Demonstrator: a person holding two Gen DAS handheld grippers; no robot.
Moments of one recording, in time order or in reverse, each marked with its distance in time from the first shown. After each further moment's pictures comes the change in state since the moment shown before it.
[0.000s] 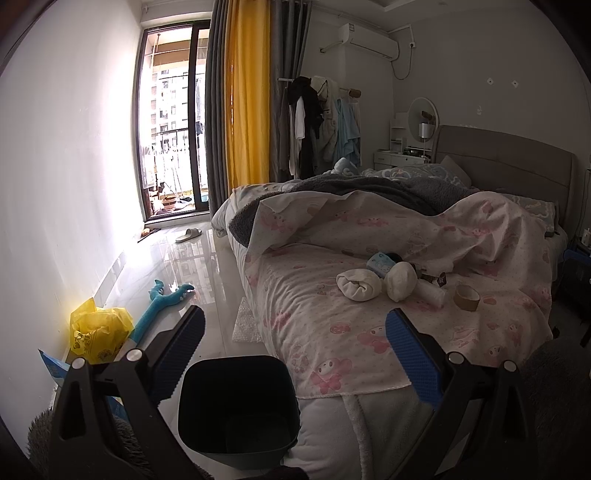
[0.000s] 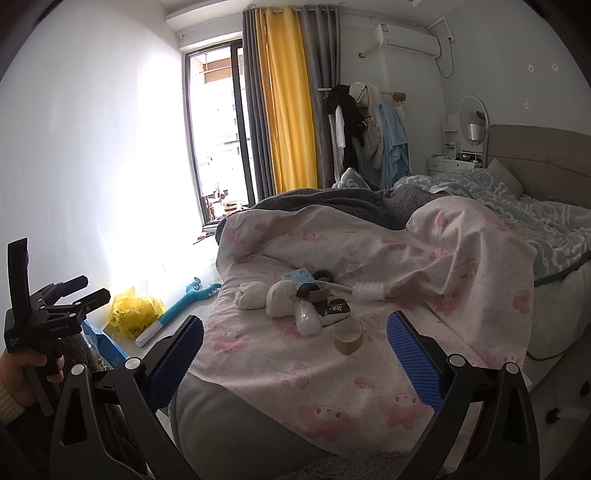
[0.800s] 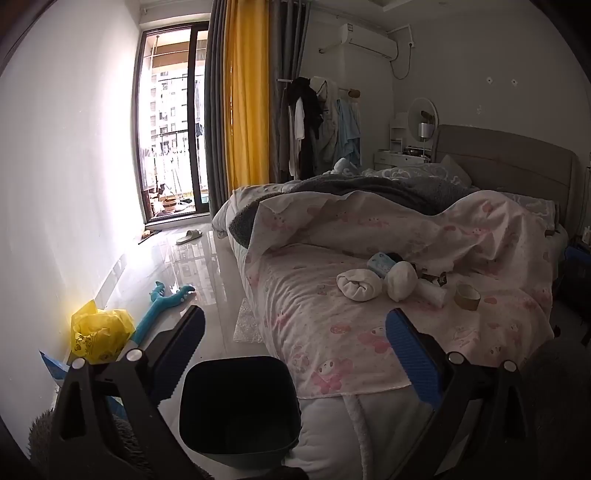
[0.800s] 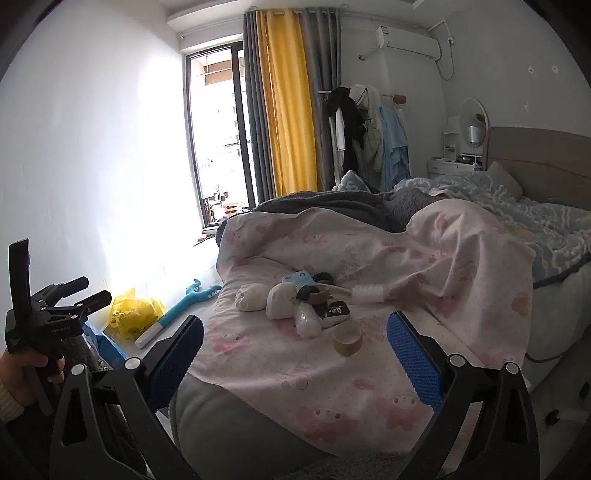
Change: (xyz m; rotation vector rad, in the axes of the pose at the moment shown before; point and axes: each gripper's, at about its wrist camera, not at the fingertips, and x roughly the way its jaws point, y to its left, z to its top) left arm 0.001 0.003 0.000 -0.003 -0.002 0.000; right arm -0.002 0.000 0.001 -0.008 -0.006 -0.002
